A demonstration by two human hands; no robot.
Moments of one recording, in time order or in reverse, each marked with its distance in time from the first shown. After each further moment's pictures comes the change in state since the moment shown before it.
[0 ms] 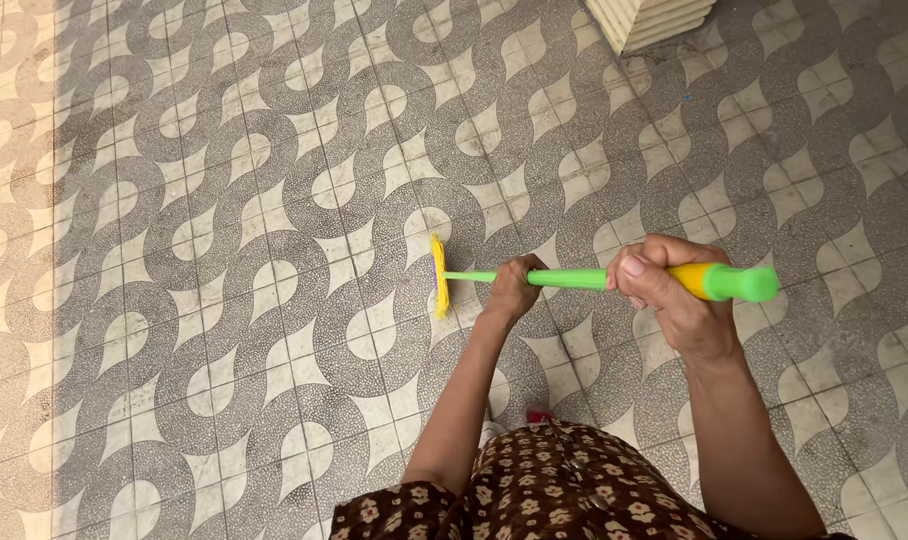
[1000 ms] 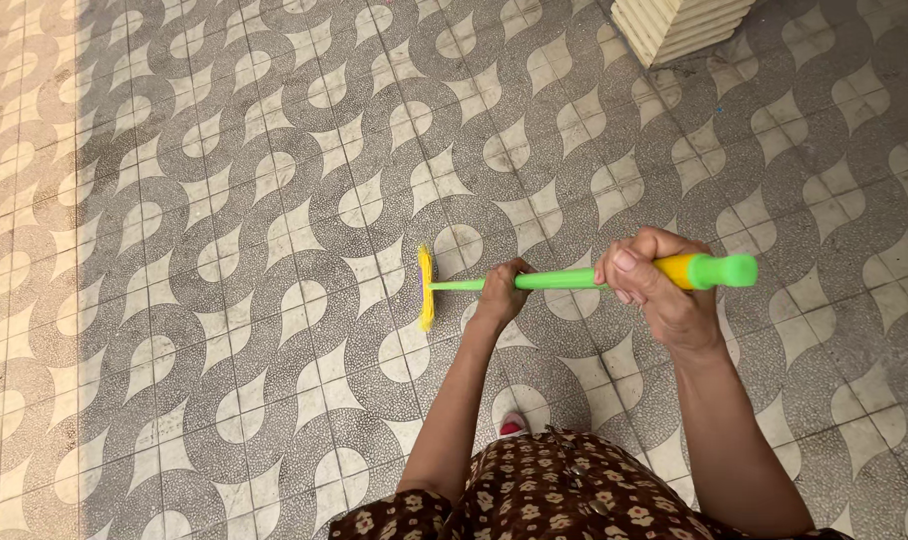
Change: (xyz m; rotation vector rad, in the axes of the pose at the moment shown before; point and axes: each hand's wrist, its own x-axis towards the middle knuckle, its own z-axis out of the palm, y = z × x) left_hand 0.024 -0.122 -0.109 -0.090 0.038 -0.040; right_hand 0.083 0.060 0.113 0.122 -0.012 -0.018
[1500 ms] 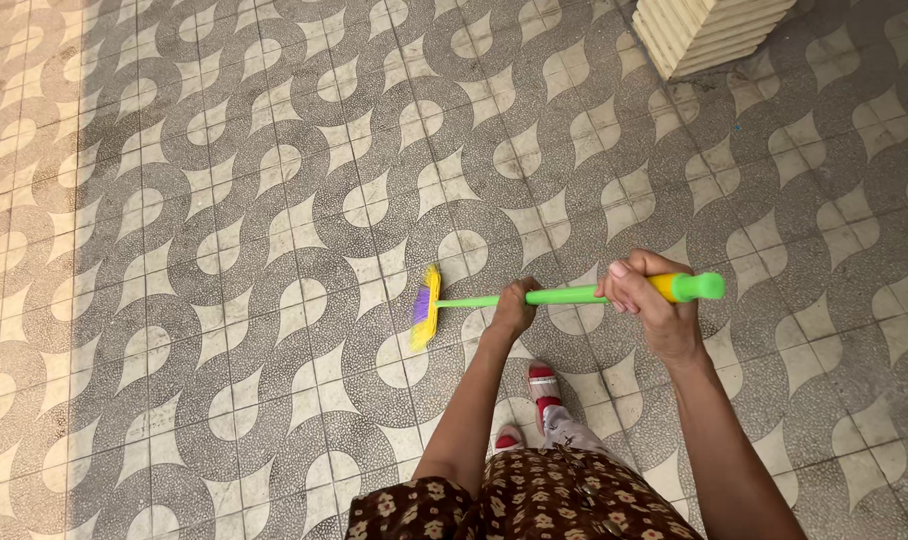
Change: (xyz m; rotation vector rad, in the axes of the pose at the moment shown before) left_hand 0.031 -0.113 0.080 0.005 -0.013 -0.056; right_hand 0.032 0.060 -0.014 -0.142 0.085 0.153
